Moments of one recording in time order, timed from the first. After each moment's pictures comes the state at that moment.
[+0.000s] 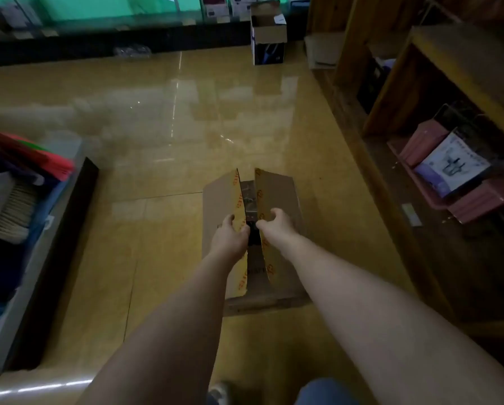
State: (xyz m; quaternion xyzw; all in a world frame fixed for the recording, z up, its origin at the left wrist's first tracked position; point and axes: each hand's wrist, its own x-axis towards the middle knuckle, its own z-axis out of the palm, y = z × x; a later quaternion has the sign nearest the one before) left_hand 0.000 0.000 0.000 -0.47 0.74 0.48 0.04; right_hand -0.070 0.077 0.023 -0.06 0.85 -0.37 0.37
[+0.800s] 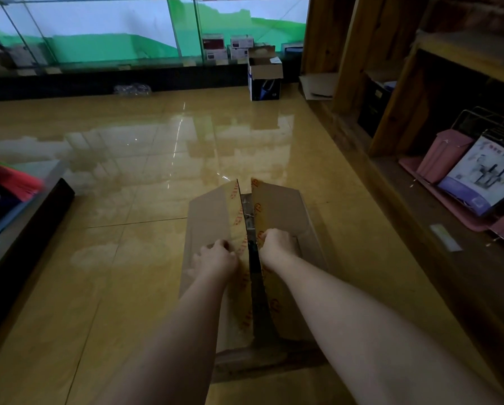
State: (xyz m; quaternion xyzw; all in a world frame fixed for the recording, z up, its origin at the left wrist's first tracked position) left_hand -0.039 -0.047 -0.148 -0.49 0.82 0.26 0.12; right_hand -0.111 0.036 -0.132 -0.16 0.94 -0.20 0.24
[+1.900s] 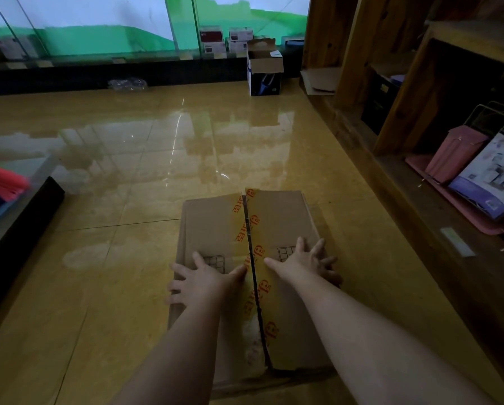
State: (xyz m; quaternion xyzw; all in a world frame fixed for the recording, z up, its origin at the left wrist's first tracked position) left_hand -0.040 -0.050 -0.176 -0.58 0.76 0.26 0.14; right_hand -0.143 0.058 -0.175 -0.05 0.96 -0.10 0.27
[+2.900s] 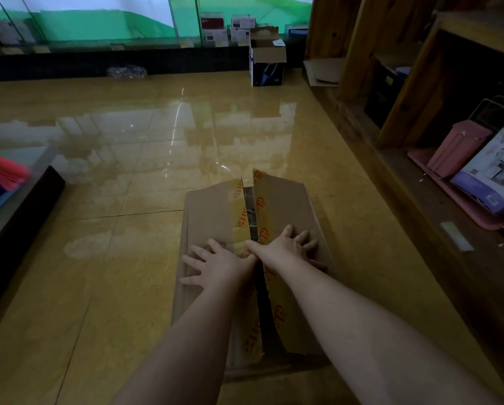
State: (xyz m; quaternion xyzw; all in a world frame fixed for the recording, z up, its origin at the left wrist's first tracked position) left_hand -0.057 -0.035 -0.162 -0.54 0.79 0.25 0.17; right_hand -0.128 0.031 -0.154 -0.06 0.94 -0.15 0.30
